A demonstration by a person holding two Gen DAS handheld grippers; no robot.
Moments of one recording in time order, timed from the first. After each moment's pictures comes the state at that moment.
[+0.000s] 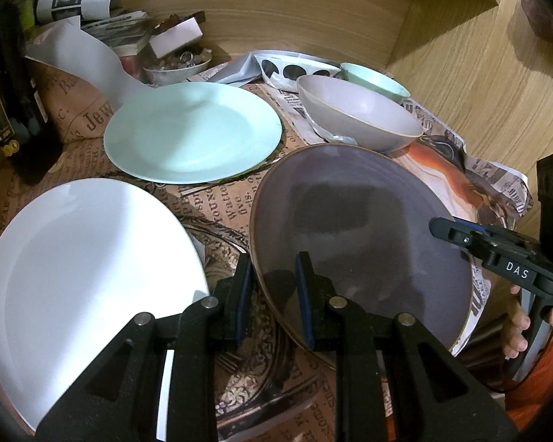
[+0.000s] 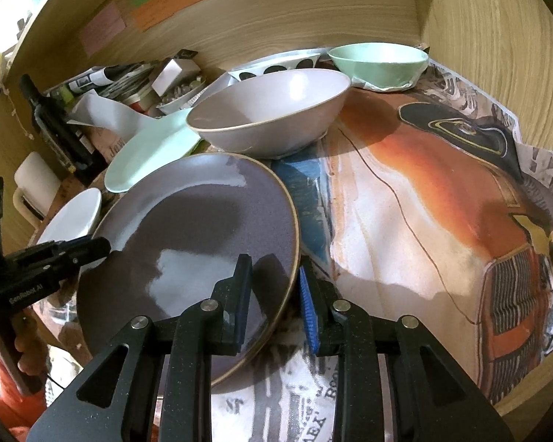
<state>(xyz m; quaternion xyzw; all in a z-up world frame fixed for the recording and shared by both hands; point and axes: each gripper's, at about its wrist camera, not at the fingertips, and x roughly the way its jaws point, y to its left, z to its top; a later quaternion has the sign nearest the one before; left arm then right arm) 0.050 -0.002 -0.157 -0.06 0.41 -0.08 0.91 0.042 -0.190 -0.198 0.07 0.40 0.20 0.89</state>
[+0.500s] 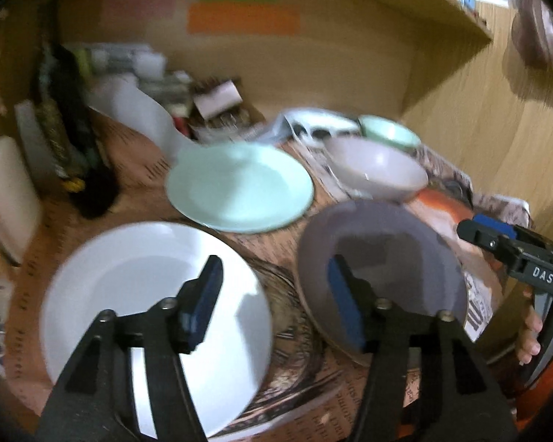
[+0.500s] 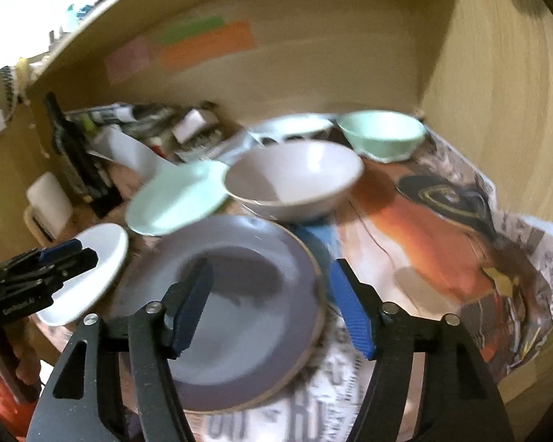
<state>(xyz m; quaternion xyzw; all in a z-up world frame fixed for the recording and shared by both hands) 0.006 0.023 -0.113 -0.05 0.31 -0.02 0.95 0.016 -0.173 -0.147 0.05 0.31 0.19 0.93</state>
